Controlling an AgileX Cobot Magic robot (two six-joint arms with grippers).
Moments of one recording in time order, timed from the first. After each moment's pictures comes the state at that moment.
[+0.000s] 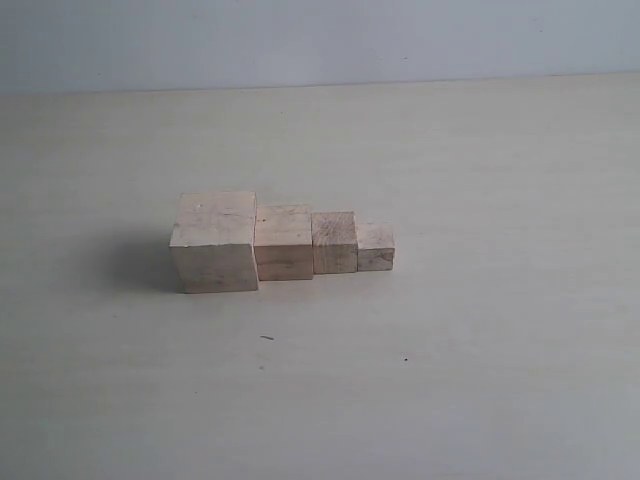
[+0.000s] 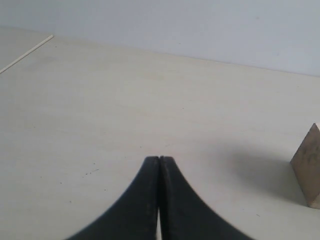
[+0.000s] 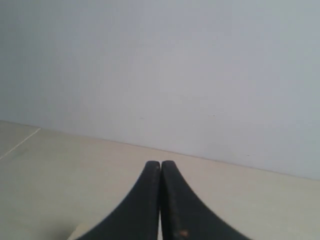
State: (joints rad) left arm 0.08 0.00 0.00 0.01 0.37 -0.11; right arm 0.39 0.88 -1.16 0.41 0.63 -0.21
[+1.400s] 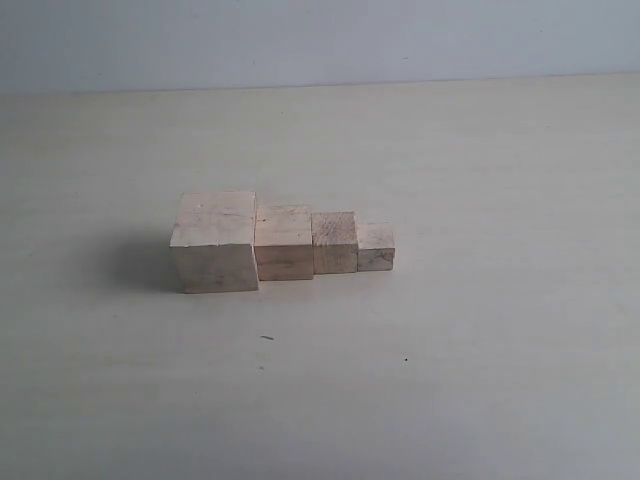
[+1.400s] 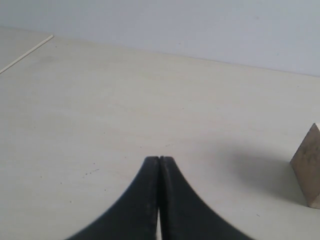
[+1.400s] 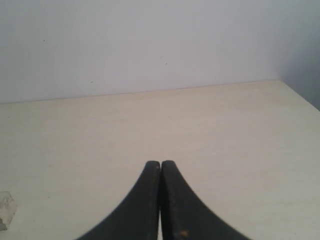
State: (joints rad) left arm 0.08 0.00 0.00 0.01 0.37 -0.11; right arm 0.03 0.18 -0.18 0.16 0.33 -0.10
